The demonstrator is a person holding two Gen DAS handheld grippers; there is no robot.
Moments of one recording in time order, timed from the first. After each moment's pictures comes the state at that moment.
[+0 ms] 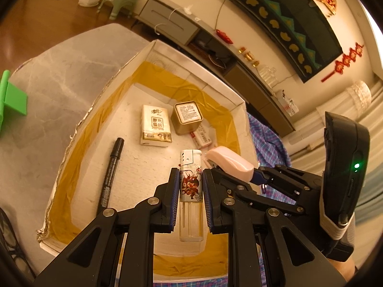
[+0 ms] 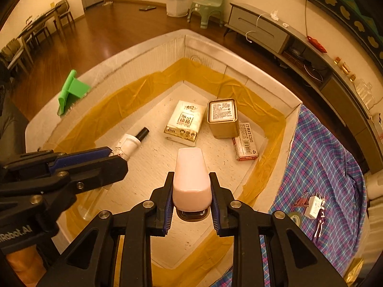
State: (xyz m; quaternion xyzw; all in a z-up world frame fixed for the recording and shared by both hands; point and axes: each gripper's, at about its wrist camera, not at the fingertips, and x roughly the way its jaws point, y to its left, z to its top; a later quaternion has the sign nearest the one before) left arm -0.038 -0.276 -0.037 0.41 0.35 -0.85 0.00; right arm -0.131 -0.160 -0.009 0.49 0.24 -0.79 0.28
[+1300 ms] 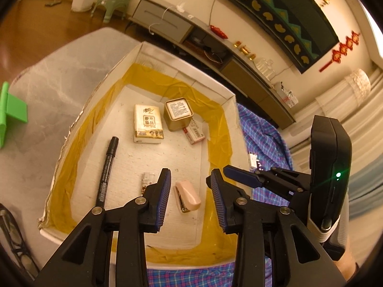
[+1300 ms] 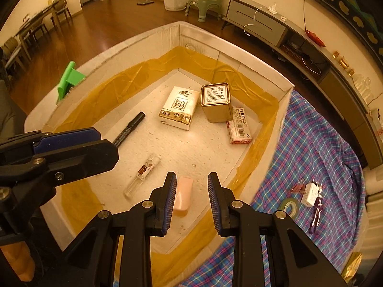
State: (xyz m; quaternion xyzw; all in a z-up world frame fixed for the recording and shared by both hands) left arm -0.033 -0.254 -0.014 0.41 0.30 -0.86 0.00; right arm -0.118 -0.136 -0.002 0.50 0.23 -0.79 0.28
